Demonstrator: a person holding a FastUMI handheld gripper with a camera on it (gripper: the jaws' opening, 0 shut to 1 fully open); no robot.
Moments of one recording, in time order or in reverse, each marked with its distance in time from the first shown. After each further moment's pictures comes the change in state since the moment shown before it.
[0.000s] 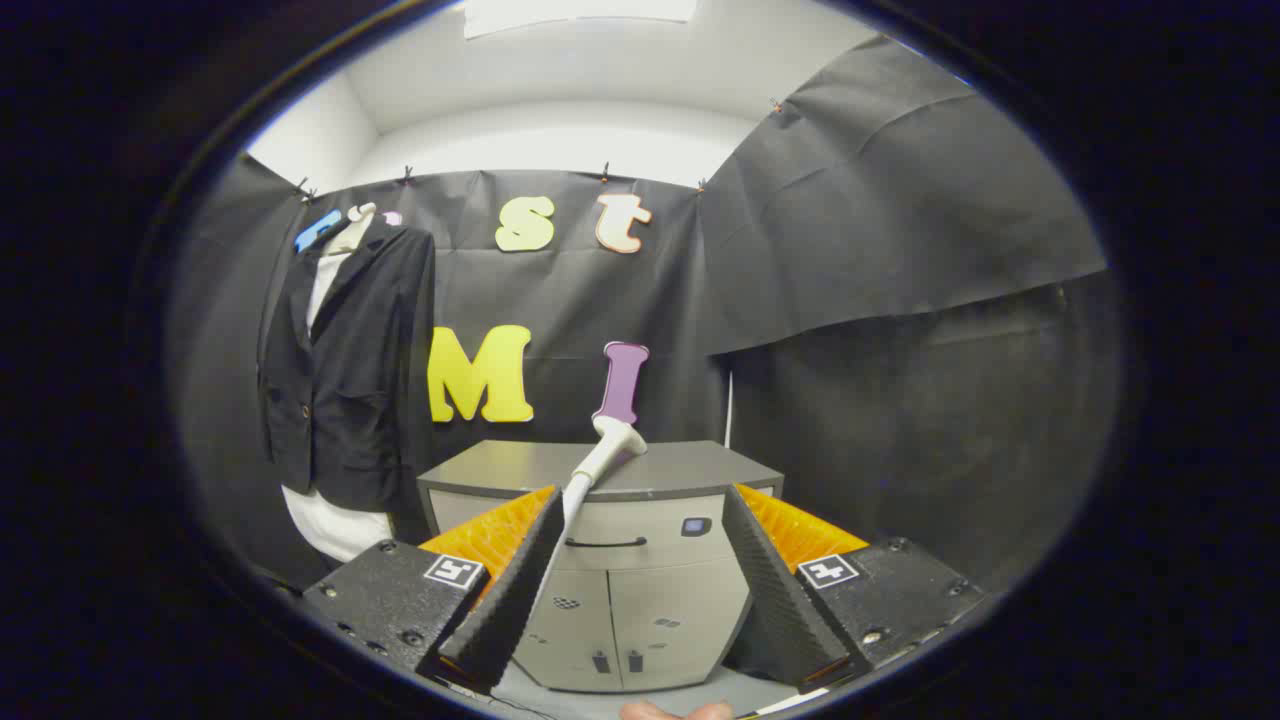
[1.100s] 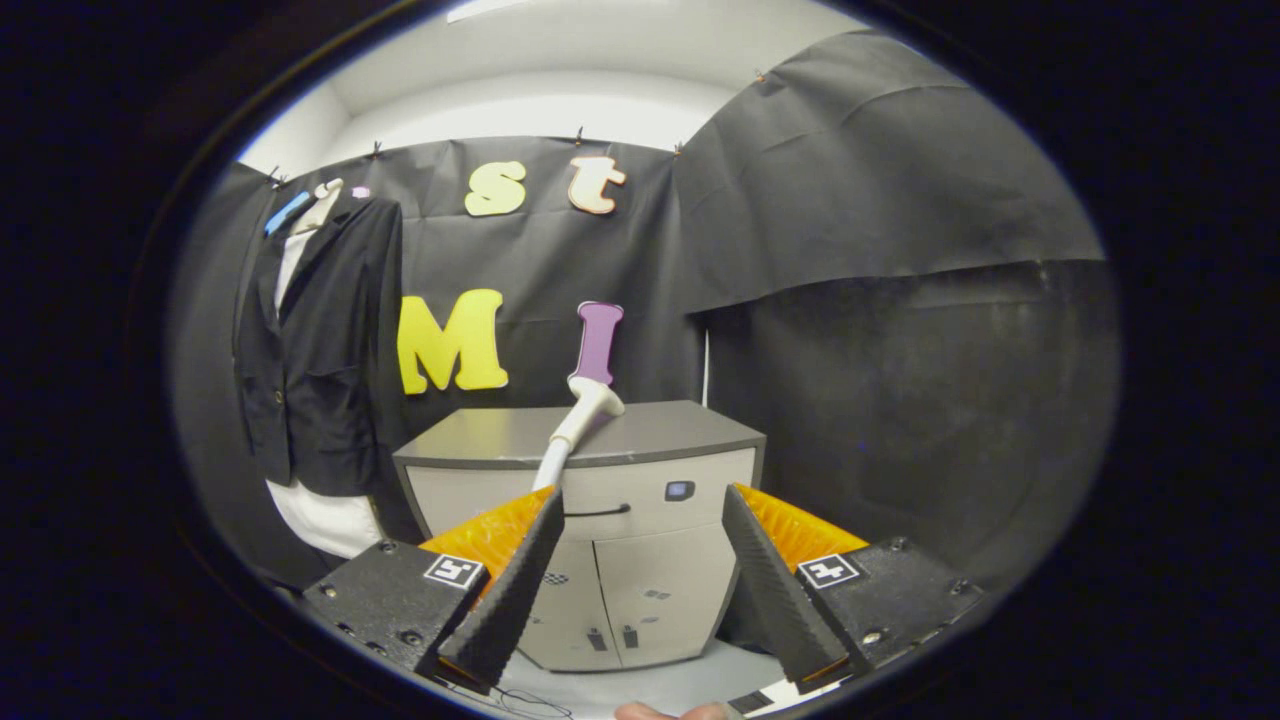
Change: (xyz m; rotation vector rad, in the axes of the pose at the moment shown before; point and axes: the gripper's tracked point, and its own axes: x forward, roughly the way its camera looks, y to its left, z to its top) arm 0.016 0.013 -0.016 0.056 0.135 -0.062
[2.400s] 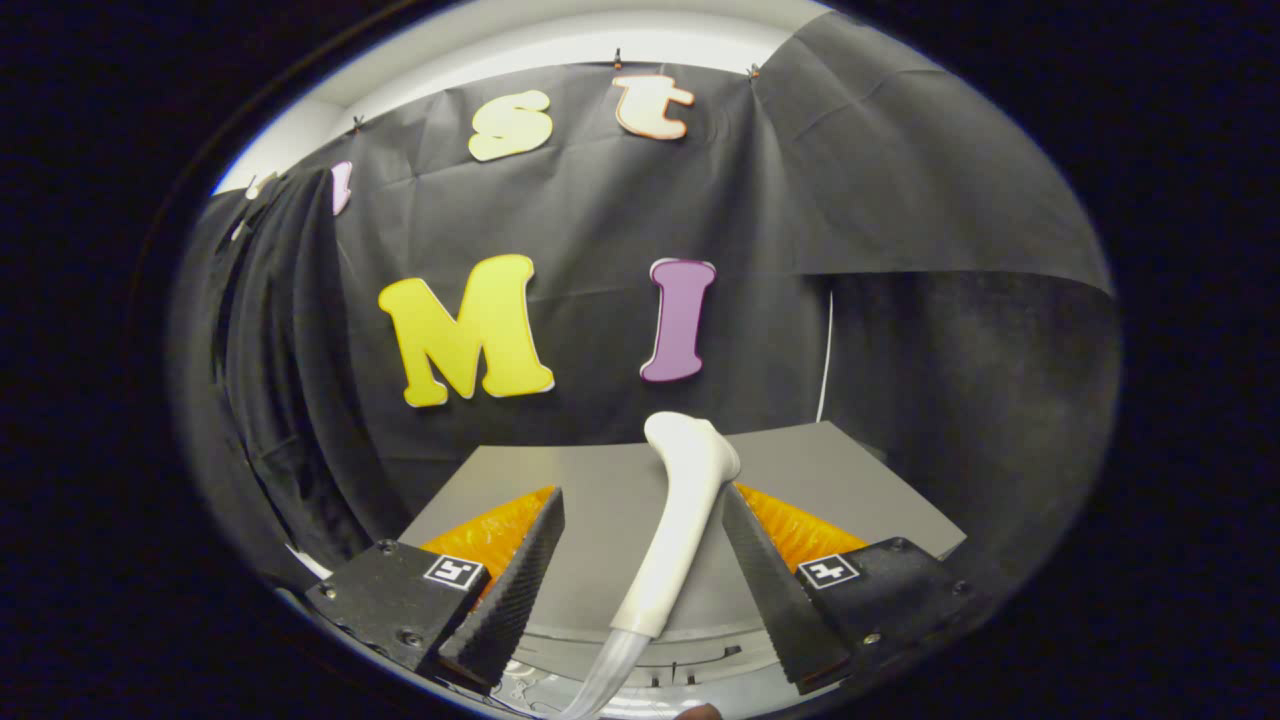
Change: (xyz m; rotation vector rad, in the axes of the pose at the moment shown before) arm 0.287 0.090 0.061 0.004 0.257 0.197
